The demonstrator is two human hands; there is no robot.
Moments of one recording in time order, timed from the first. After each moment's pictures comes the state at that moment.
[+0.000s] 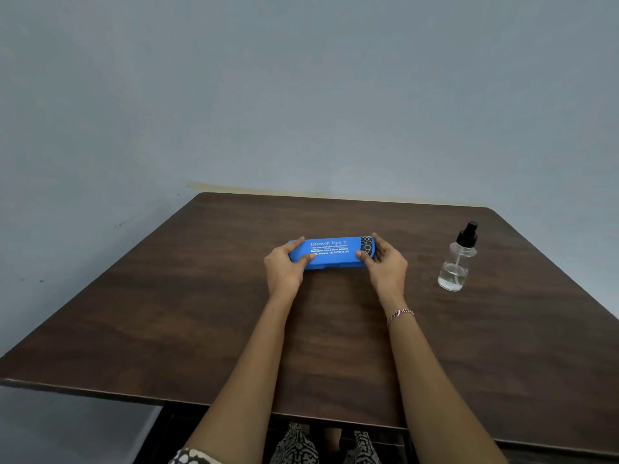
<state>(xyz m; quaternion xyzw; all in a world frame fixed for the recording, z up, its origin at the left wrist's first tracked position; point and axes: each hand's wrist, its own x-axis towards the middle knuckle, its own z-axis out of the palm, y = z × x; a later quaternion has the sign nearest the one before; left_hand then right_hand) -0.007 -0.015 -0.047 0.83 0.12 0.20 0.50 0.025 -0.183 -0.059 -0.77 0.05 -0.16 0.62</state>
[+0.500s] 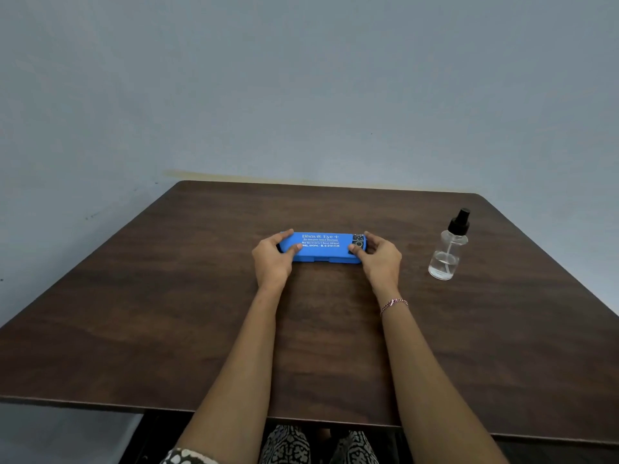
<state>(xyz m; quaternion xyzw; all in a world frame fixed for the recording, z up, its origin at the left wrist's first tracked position) 0.011 -0.020 -0.058 0.83 0.13 0.19 0.51 0.032 -0.195 -0.063 -0.81 0.09 -0.15 0.56</state>
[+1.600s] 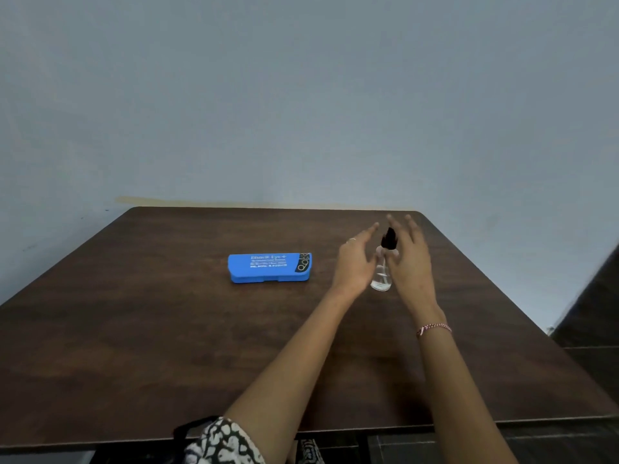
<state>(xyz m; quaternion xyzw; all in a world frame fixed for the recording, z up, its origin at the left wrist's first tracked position) -0.007 -0.214 -0.009 0.84 -0.18 0.13 0.50 -0.030 -0.319 -0.008 -0.88 -0.01 -0.30 0.36</state>
